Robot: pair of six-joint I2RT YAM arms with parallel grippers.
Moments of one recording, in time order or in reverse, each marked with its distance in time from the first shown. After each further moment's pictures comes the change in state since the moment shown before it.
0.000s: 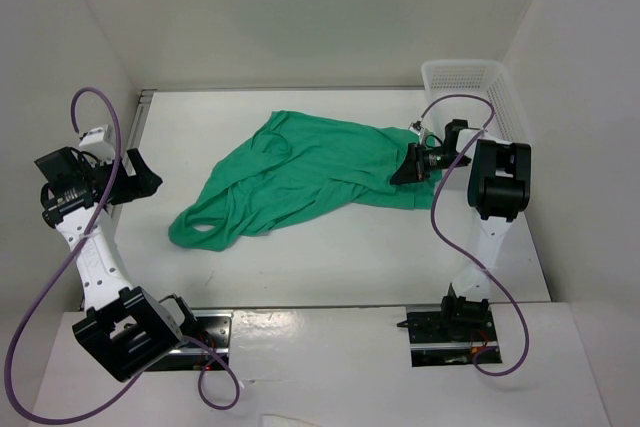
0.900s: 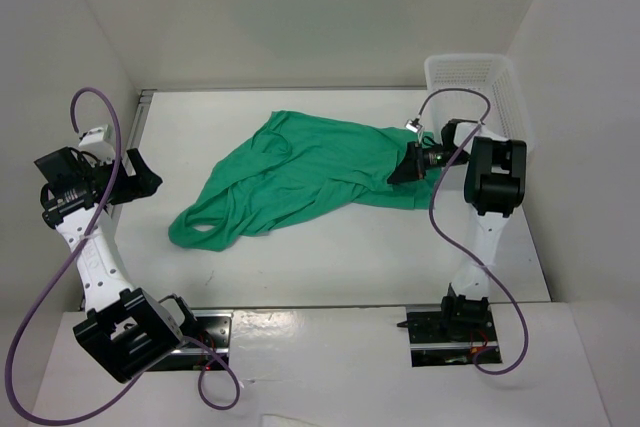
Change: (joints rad) left arm 0.000 -0.007 0.000 0.000 0.000 0.000; right arm 0.014 0.056 0.103 -0.257 -0.123 -0.319
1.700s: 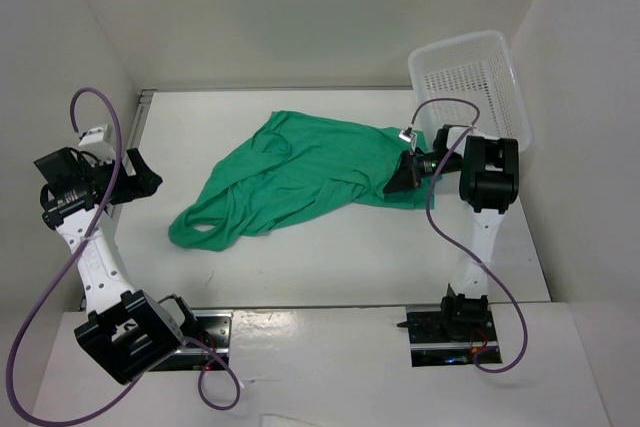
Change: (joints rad) left arm 0.000 -0.010 0.000 0.001 0.005 0.000; right arm 0.025 0.072 0.021 -0.196 -0.026 -0.172
